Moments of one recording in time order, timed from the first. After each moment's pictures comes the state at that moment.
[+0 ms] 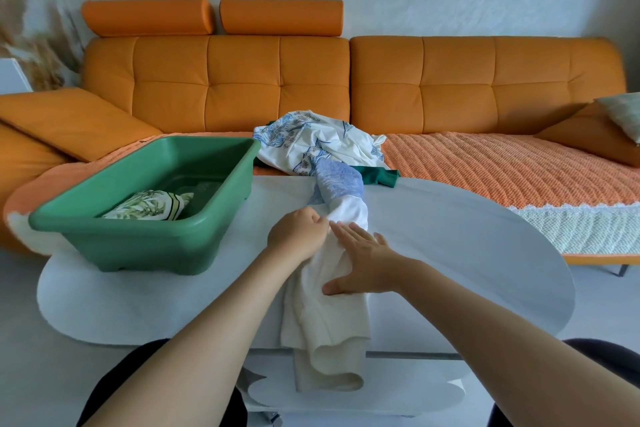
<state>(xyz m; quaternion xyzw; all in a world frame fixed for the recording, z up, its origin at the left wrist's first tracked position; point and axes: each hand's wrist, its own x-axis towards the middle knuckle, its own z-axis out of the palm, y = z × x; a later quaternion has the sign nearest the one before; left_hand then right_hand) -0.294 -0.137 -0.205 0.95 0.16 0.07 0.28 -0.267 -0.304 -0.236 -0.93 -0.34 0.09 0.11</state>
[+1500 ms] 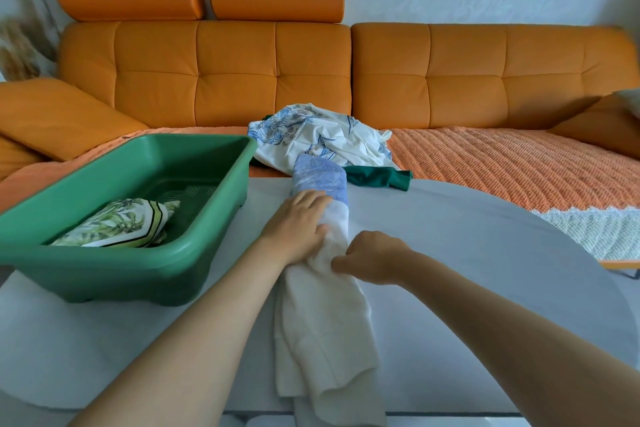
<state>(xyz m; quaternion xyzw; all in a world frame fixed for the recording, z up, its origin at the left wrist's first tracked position) -0.220 -0.080 -0.232 0.98 -0.11 0.16 0.06 -0.227 -0.263 -0.213 -0.96 -0.19 0.15 0.10</state>
